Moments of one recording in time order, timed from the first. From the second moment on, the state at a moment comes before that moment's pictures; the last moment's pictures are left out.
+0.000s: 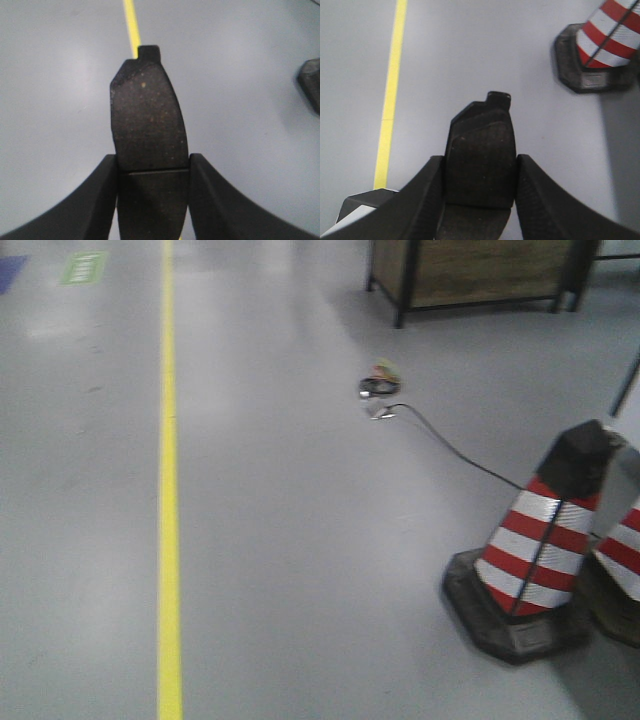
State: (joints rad) left arm -0.43 0.66 -1.00 0.39 1.29 -0.45; right arm 0.13 0.63 -0.84 0.10 1.21 -0.08
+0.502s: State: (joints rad) left arm -0.43 0.66 -1.00 0.39 1.29 -0.45; right arm 0.13 0.63 -0.84 0.10 1.21 -0.08
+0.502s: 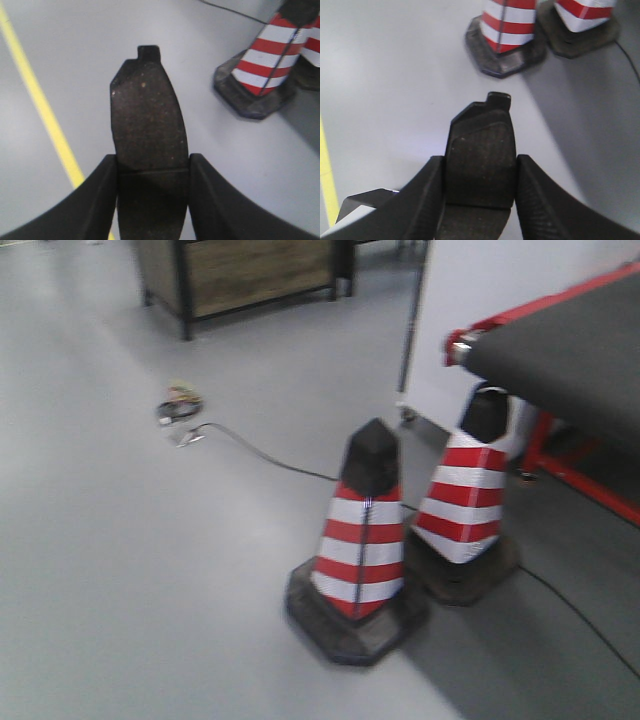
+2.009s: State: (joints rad) left arm -0.43 0.66 -1.00 0.38 1.29 -0.45; right arm 0.13 0.63 -0.84 0.10 1.28 -0.08
